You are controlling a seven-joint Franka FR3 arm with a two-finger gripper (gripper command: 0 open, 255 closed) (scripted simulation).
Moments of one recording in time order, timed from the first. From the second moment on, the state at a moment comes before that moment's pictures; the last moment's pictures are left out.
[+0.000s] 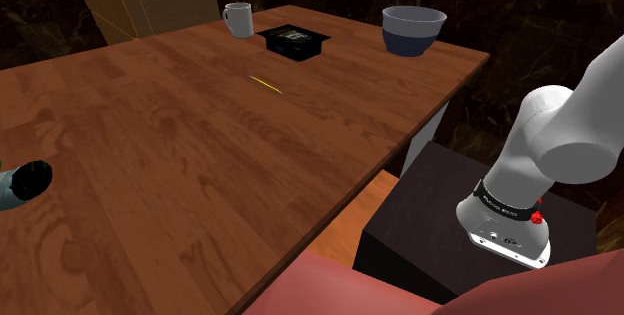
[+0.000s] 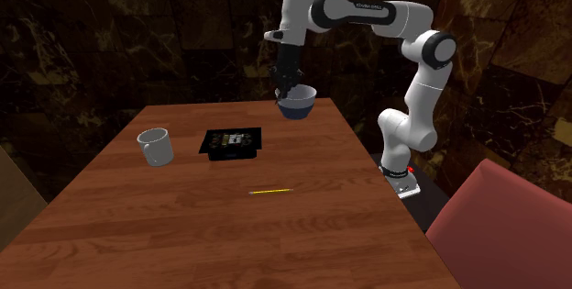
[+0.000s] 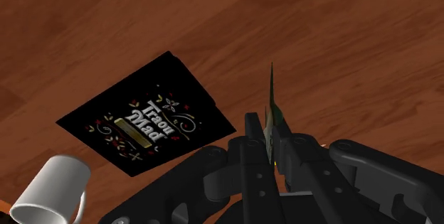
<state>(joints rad) 0.25 -0.26 -0.33 -1.76 0.18 1.70 -1.09</state>
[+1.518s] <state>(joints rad) 0.11 -0.31 -0.63 -1.82 0.13 1.62 -1.51</state>
